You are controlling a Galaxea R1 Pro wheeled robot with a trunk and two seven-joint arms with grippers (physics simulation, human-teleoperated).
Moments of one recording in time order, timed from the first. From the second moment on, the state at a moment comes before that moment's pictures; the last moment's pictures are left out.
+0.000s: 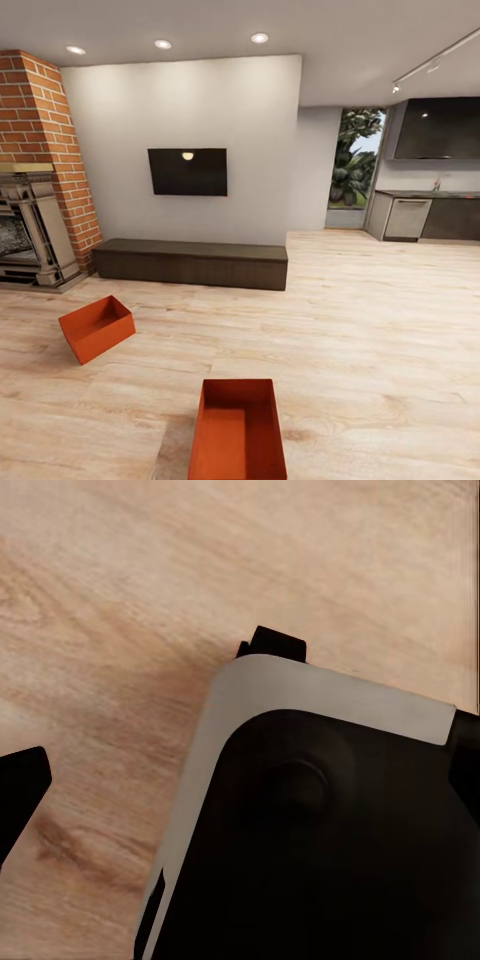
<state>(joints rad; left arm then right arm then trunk) -0.02 0.08 0.06 -0.24 0.27 0.14 0.01 -0.18 -0.02 0.20 0.03 -0.09 -0.11 0.01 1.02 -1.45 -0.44</state>
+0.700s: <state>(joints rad) -0.02 0.08 0.06 -0.24 0.26 0.14 0.01 -0.18 -0.02 0.20 0.03 -0.09 -0.11 0.01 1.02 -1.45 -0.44</state>
